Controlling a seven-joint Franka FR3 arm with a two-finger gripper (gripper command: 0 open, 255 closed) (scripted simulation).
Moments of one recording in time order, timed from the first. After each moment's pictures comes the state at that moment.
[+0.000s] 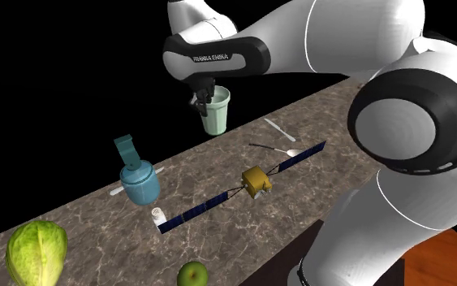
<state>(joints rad) -0.09 -0.15 -0.18 -1.98 -0.21 1.91 -0.33</state>
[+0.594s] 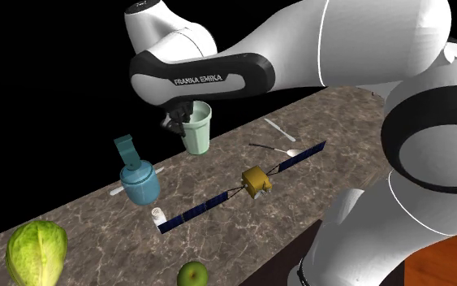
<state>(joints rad) 0.00 -0.22 -0.04 -2.05 -0.20 1.86 -0.11</state>
